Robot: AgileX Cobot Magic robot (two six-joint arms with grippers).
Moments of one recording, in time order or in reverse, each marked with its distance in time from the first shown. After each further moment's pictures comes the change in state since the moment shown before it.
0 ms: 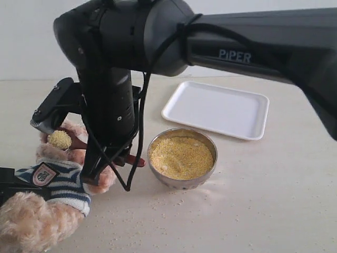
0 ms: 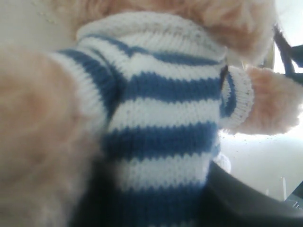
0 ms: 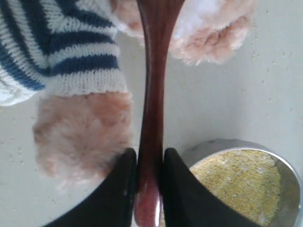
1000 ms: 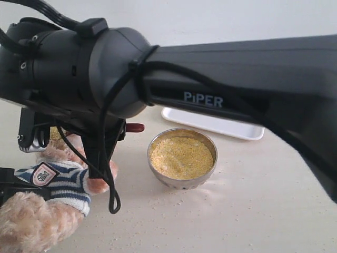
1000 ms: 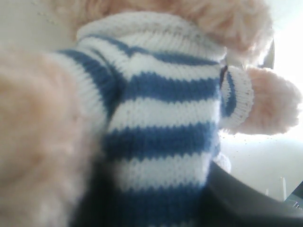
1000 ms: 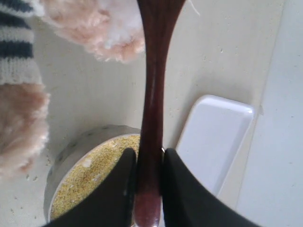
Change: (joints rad) left arm 0.000 0.000 0.000 0.000 0.000 0.000; right arm 0.162 0.009 0.000 -0.536 0.000 0.066
